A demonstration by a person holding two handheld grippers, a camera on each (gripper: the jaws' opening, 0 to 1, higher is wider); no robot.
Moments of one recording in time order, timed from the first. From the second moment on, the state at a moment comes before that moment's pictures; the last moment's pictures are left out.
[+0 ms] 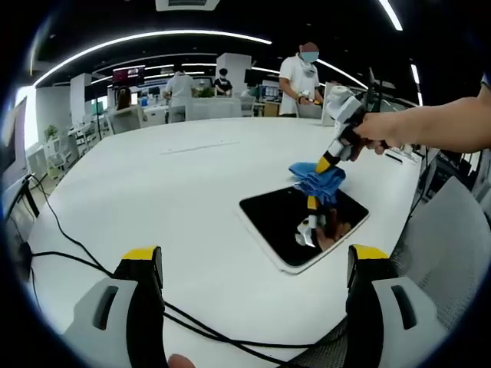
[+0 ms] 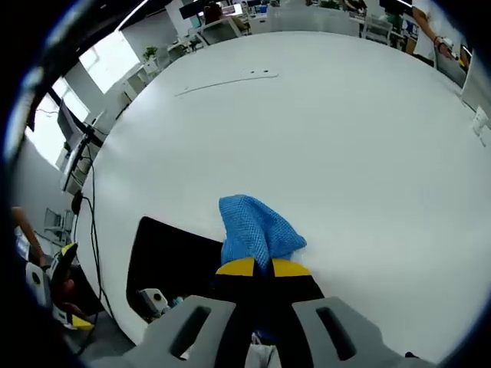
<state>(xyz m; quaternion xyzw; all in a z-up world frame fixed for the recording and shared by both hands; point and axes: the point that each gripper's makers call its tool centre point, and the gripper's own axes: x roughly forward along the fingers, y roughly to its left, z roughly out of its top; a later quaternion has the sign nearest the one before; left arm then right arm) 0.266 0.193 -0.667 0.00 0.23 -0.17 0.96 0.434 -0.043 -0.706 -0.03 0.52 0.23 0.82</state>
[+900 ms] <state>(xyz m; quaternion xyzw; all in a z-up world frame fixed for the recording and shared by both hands) 0.269 0.200 -0.659 0.00 0.21 -0.15 0.97 0.400 -0.137 -0.698 0.00 0.54 0.21 0.82</state>
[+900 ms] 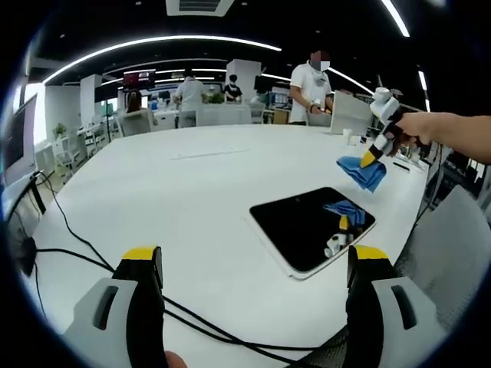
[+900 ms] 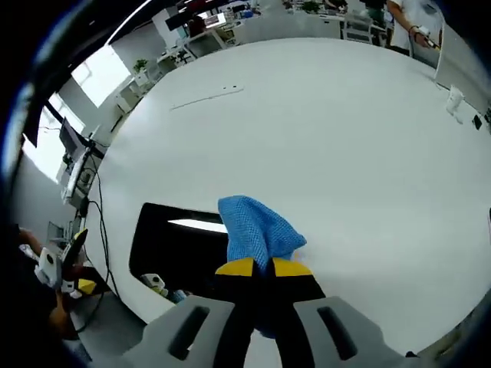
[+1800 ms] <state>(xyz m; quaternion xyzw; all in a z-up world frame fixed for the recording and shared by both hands) 0.277 0.211 -0.650 0.02 0.22 -0.16 0.96 0.397 -0.160 -0.731 -0.10 0.47 0.22 0.85</state>
